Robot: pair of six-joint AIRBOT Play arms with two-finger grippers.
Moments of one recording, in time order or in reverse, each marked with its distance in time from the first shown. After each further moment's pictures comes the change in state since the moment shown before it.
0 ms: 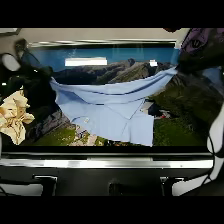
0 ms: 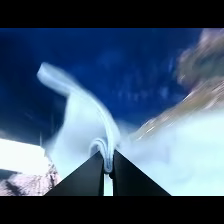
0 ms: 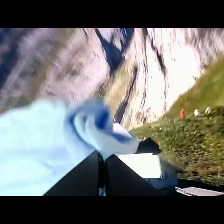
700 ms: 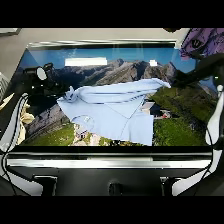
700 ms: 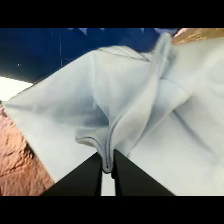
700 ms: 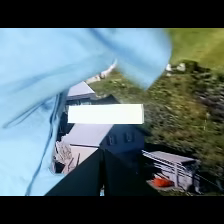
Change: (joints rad) left arm -0.035 -0.177 -0.004 0.000 -0.069 -0.021; right arm -0.079 -0.082 -0.009 0.010 -0.173 -0.157
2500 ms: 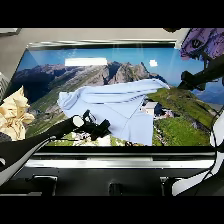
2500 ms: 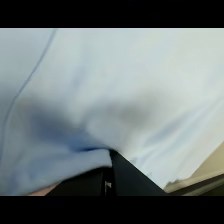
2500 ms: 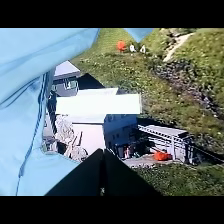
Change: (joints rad) left arm -0.515 0.236 -0.809 -0.845 0.573 -0.186; right arm -0.045 0.025 -0.004 -0.003 -0.074 -0.024
